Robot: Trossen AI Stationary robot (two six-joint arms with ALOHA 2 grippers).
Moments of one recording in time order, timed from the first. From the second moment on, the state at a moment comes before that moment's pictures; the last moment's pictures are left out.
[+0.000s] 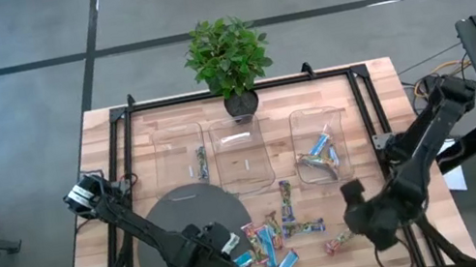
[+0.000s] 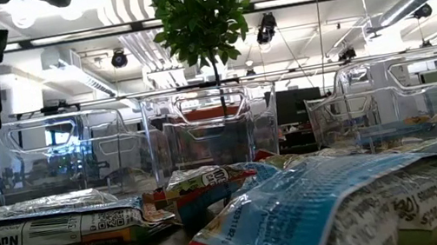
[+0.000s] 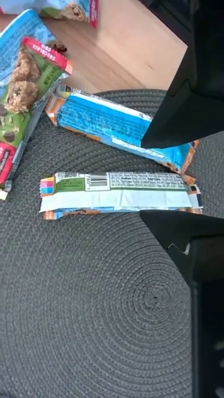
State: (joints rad) left arm -0.65 1.83 1.45 -0.97 -0.19 -1.37; right arm 0.86 1.38 0.98 -0.86 0.16 0.56
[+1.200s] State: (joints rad) left arm -0.73 1.83 1.45 -0.98 -0.12 -1.50; right arm 0.87 1.66 0.80 -0.46 0.15 0.71
